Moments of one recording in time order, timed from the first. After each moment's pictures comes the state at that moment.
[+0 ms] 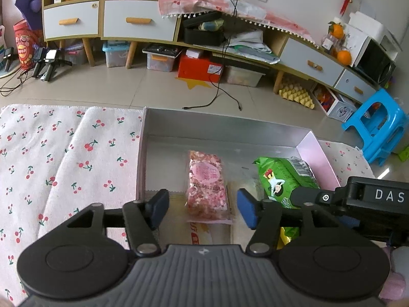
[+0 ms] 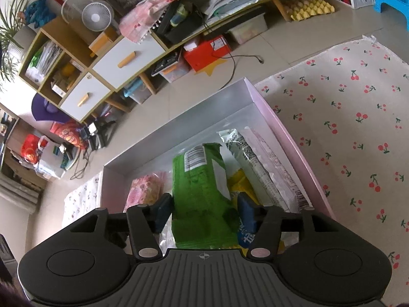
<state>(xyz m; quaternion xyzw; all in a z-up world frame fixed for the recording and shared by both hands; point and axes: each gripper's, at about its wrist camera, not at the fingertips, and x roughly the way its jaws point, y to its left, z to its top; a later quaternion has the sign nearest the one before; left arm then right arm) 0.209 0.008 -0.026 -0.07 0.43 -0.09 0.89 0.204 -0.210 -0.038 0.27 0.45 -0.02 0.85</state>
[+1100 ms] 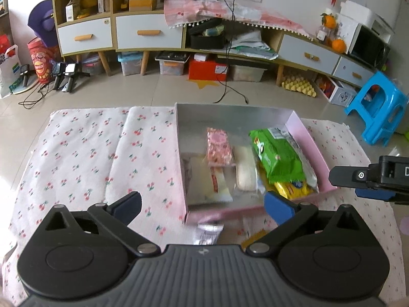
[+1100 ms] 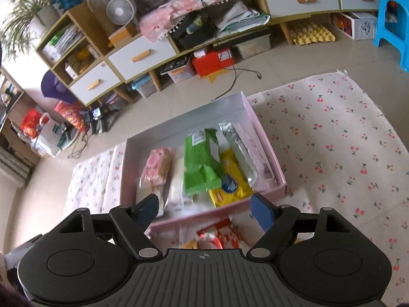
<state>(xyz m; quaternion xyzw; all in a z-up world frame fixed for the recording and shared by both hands) 0.133 0.028 0.023 -0.02 0.44 -0.08 0.90 0.119 -0.197 0.033 0.20 0.45 -0.01 0.87</state>
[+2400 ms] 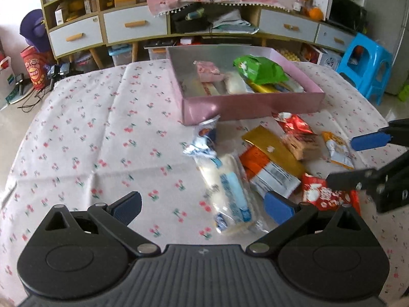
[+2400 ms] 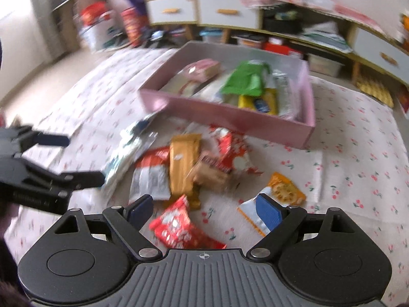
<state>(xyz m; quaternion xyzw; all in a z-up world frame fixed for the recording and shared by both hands) 0.023 0.031 -0.037 0.04 0.43 -0.10 0.90 0.025 -0.163 -0.027 -0.06 0.47 0.16 0.87</state>
